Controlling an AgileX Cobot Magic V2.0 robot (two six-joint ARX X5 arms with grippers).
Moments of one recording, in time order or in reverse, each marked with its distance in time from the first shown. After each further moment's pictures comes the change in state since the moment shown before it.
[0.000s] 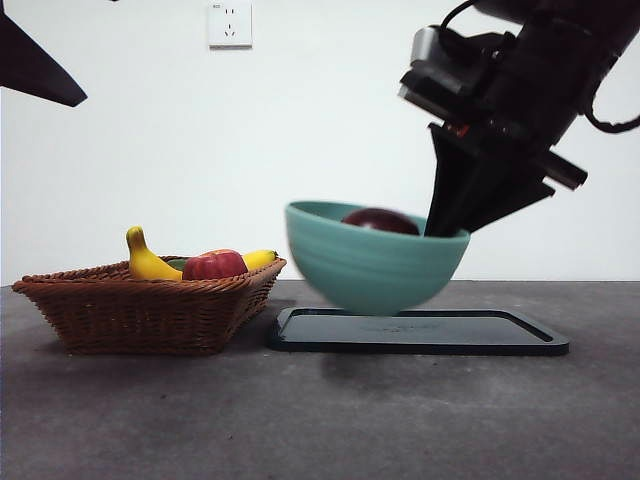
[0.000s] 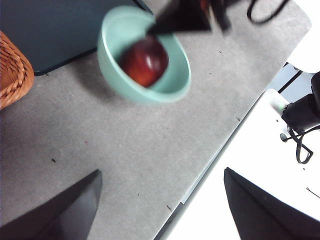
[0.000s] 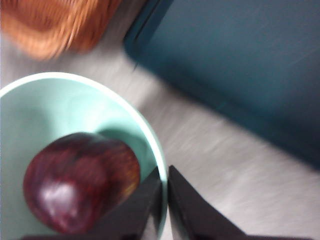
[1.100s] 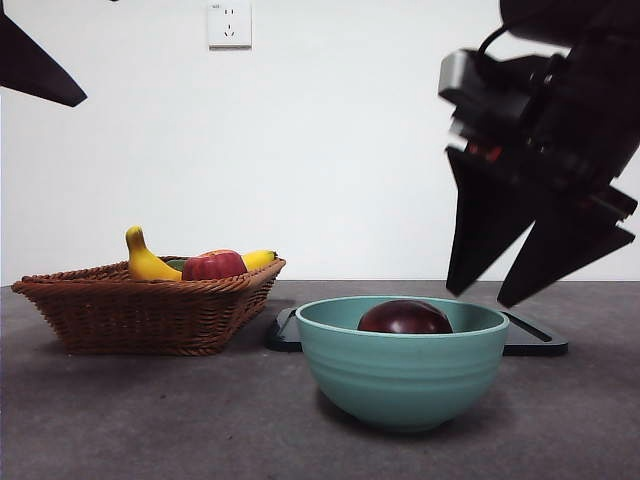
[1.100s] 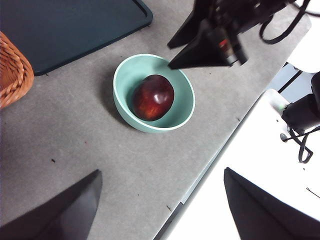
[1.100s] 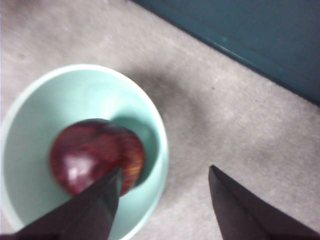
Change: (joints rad) left arm 0.000 0.000 0.000 -0.001 0.000 0.000; right arm 0.035 -0.061 -0.148 -0.024 0.020 -0.064
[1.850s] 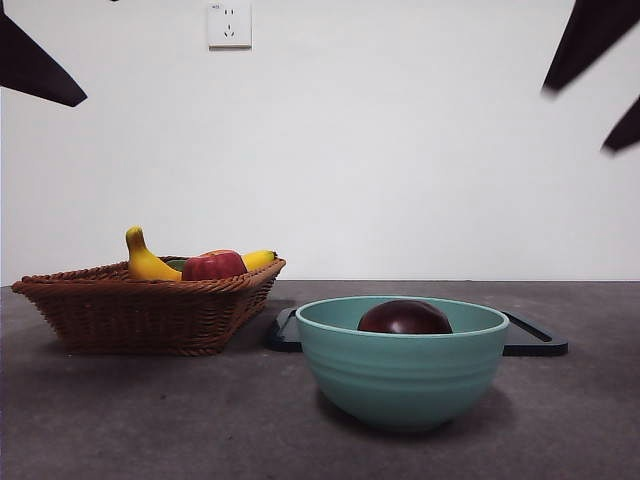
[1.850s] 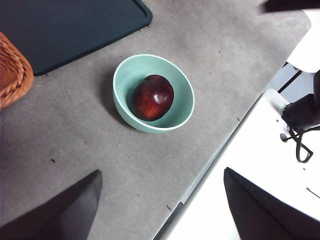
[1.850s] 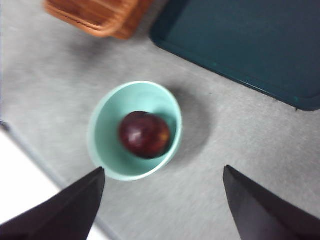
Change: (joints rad) left arm 0.000 0.000 0.000 0.000 0.000 0.000; right arm -0.235 -0.364 0.081 -0.329 -0.234 -0.085
